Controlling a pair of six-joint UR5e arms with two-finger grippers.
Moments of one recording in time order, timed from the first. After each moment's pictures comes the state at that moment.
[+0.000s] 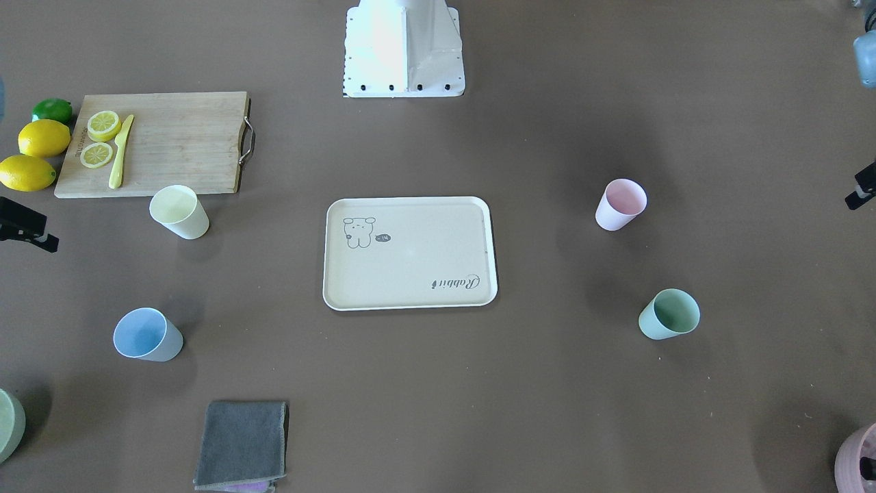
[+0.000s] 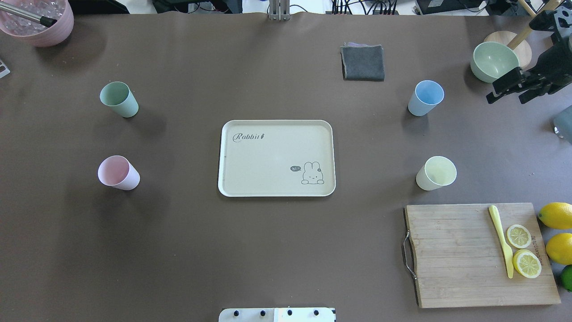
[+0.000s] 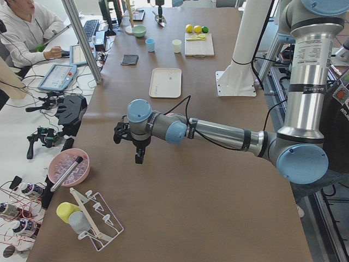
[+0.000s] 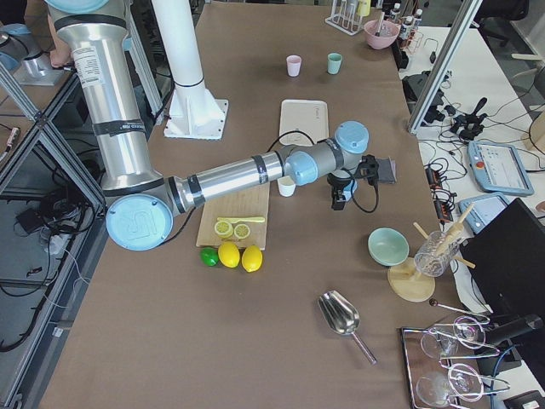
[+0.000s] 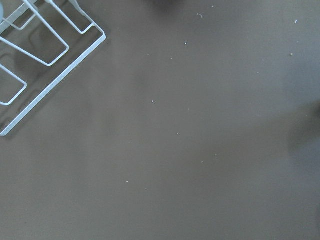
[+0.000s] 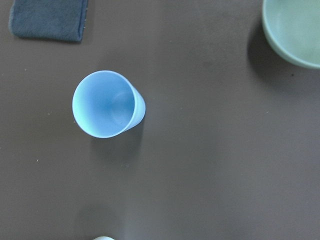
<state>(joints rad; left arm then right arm) -1.38 -1.62 -1.73 -1.77 -2.38 -0.35 1.19 -1.38 1.73 -1.44 2.43 0.49</state>
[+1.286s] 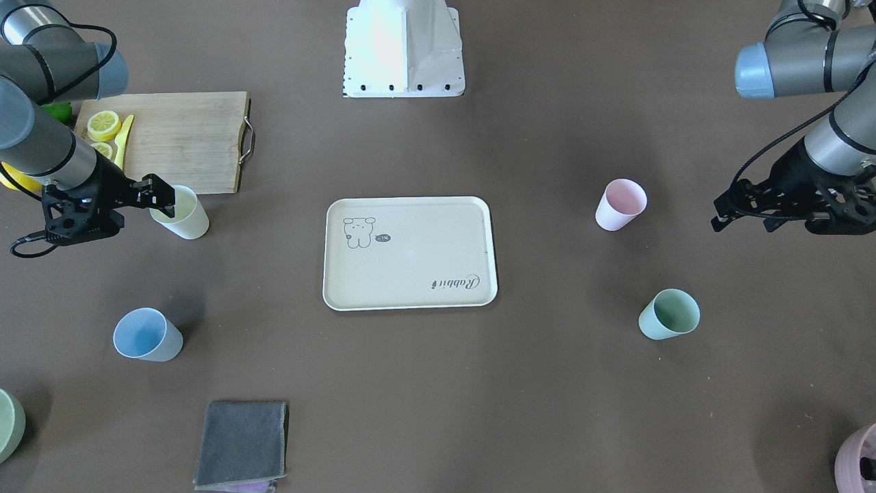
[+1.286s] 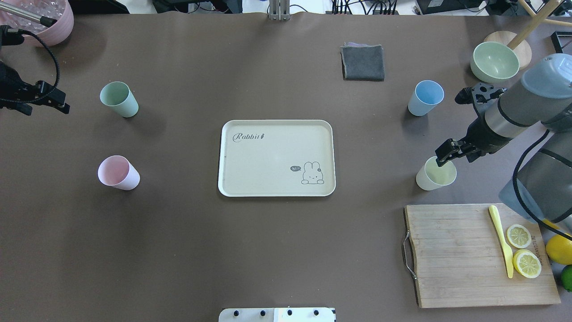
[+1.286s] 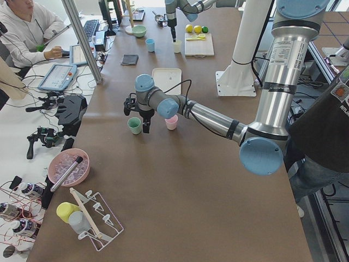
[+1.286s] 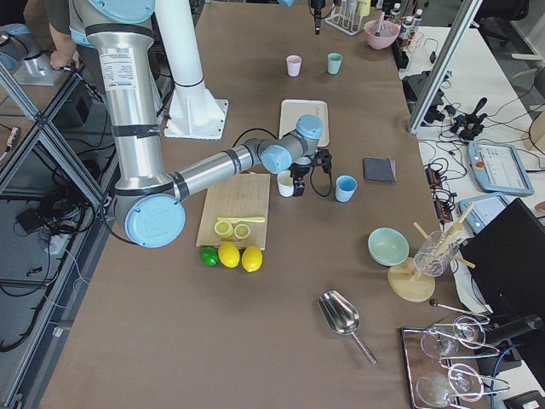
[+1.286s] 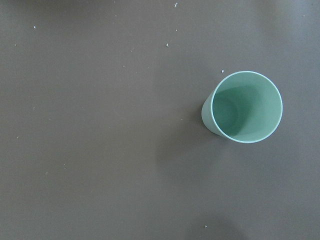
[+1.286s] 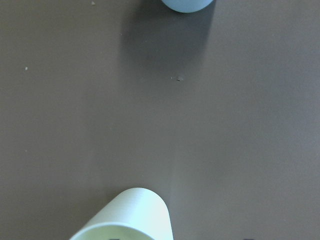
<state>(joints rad) -1.12 -1.73 -1.78 -1.78 -2.27 -0.71 0.89 -1.45 1.80 -1.39 2.25 0.68</state>
